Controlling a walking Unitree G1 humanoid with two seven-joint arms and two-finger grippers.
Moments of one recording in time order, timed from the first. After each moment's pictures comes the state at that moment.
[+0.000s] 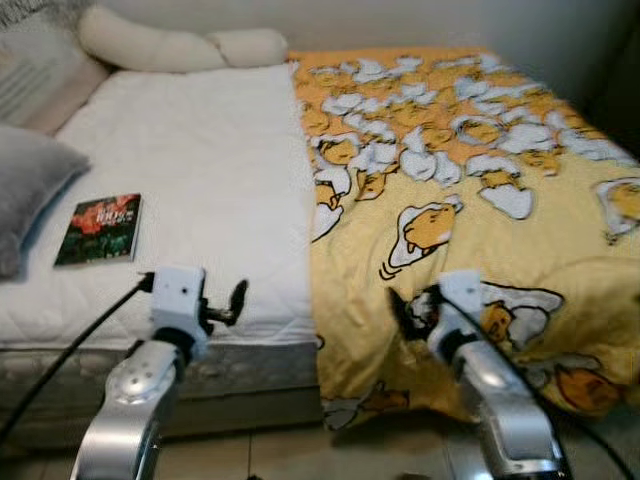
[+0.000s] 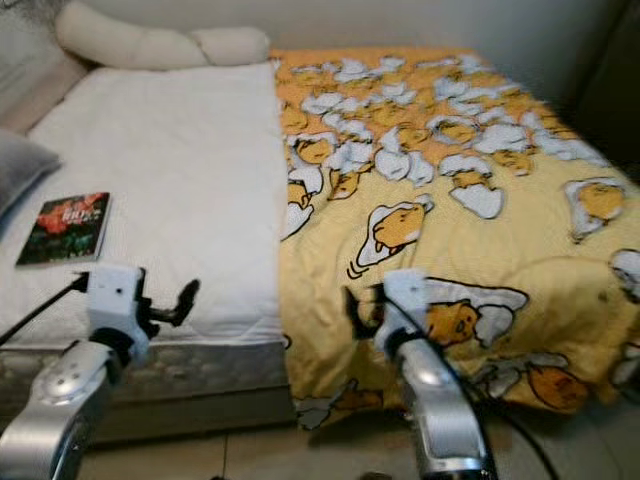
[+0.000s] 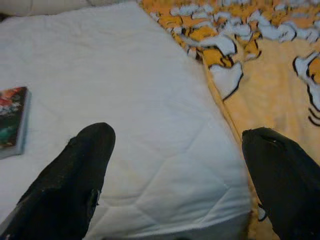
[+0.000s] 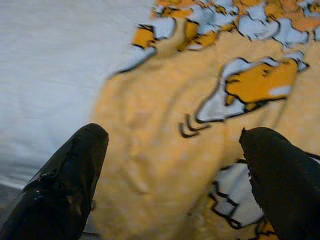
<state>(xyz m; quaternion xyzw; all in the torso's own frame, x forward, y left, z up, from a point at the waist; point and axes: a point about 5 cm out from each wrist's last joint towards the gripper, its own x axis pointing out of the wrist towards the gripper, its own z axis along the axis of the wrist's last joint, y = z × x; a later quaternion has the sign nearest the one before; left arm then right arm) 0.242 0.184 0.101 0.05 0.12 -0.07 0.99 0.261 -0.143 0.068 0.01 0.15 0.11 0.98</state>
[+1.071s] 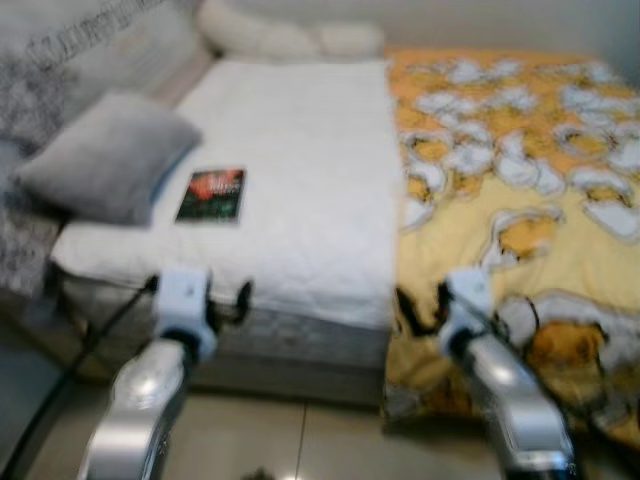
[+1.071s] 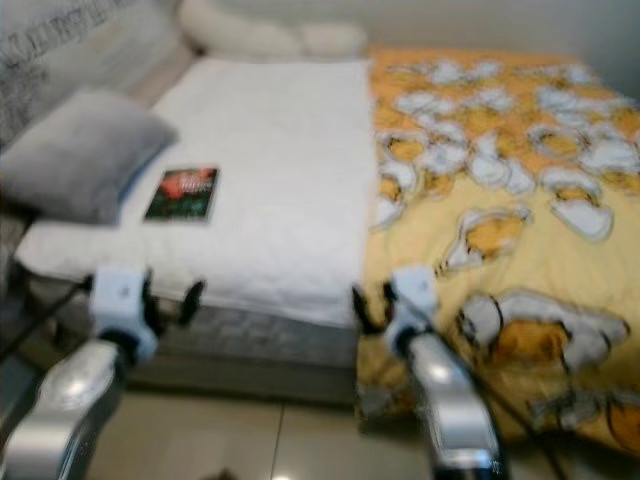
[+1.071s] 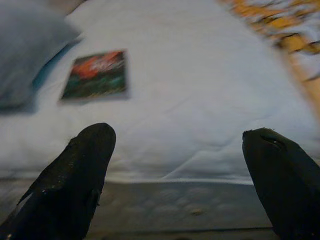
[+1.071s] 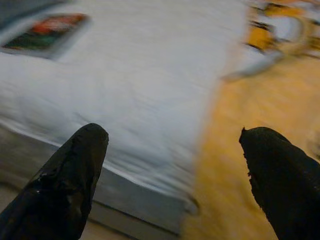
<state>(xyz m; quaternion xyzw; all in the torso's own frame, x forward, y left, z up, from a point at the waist) 0.240 0.186 0.097 0.04 0.12 -0.05 0.99 0.266 -0.142 0.072 0.00 0.15 0.13 0.98</state>
